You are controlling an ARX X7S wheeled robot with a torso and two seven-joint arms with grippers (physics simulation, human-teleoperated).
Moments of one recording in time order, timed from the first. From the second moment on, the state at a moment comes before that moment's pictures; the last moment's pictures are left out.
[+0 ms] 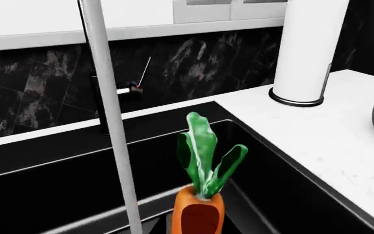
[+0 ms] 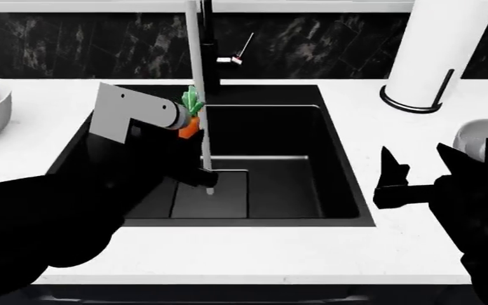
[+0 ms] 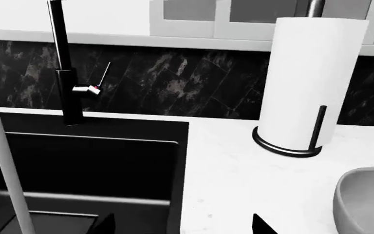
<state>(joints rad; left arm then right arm) -1.03 -0.74 0.72 0.40 -1.42 -0.69 -0.63 0.43 0.50 0.29 -0.65 0.66 1.16 0.09</state>
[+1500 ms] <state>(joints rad) -1.02 -0.73 0.71 0.41 -1.44 -0.66 -0.62 0.41 0.53 0.25 -0.64 0.65 1.09 0.09</state>
